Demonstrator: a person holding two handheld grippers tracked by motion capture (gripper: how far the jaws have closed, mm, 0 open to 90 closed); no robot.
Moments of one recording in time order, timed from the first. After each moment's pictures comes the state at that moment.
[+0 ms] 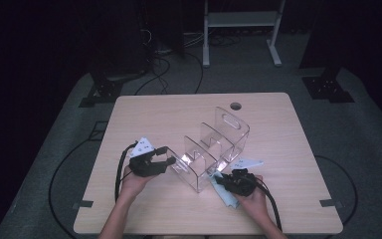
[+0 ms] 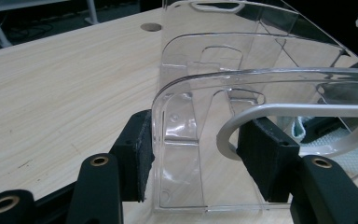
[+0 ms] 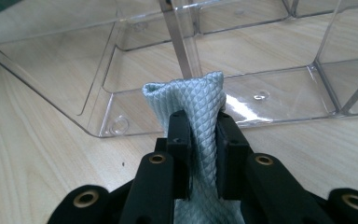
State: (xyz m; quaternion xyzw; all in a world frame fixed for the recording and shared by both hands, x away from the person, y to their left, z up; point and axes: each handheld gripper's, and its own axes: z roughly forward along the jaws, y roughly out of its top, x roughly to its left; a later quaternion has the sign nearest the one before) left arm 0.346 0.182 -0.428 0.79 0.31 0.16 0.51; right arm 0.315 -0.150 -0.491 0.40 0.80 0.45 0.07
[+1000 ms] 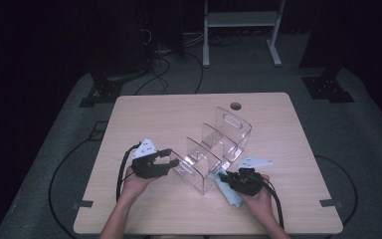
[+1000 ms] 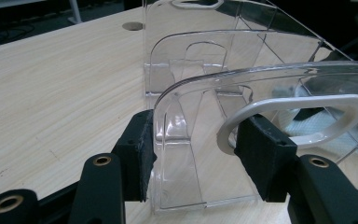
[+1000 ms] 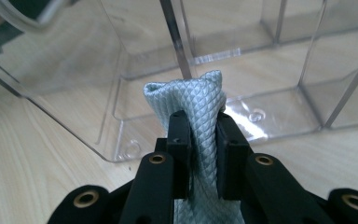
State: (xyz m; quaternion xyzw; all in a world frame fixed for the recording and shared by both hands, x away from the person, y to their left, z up) left arm 0.342 0.176 -0.427 0.80 0.29 0.14 0.51; right arm 0.310 -0.163 -0.482 0.40 0.79 0.46 0.08
